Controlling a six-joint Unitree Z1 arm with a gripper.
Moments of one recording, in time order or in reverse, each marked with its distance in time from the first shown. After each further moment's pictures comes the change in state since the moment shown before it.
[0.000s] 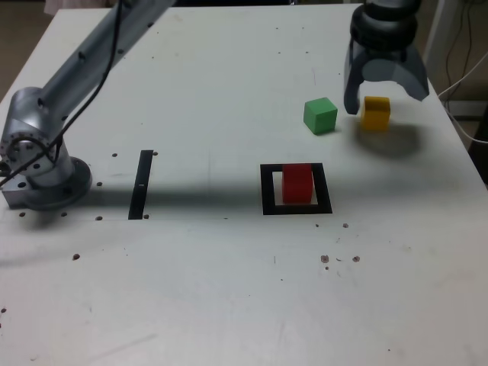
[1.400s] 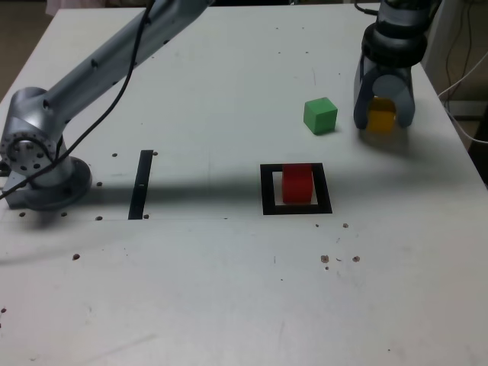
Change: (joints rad) arm 0.001 0.110 -0.140 0.054 -0.032 0.010
